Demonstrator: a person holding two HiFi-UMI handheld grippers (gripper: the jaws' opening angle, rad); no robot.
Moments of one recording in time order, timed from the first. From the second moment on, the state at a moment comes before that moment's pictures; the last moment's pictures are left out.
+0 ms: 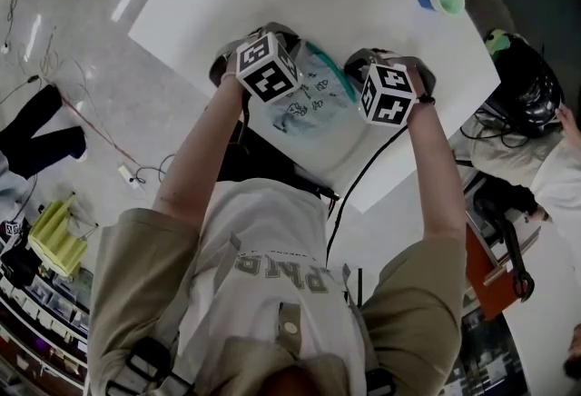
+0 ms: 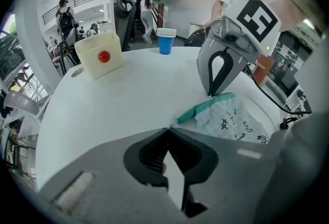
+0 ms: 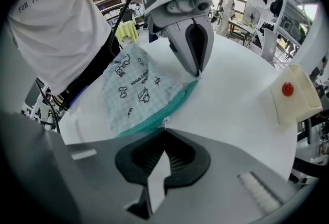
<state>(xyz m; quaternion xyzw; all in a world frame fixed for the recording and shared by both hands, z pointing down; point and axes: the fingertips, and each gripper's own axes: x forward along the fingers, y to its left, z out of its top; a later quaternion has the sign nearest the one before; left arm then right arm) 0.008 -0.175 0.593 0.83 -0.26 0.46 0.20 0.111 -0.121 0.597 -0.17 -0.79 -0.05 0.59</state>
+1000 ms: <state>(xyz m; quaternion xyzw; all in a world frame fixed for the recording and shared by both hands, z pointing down) 0.006 -0.176 0.595 0.82 -0.27 0.46 0.20 0.135 -0.104 0.598 -0.17 -0.78 -0.03 0.60</state>
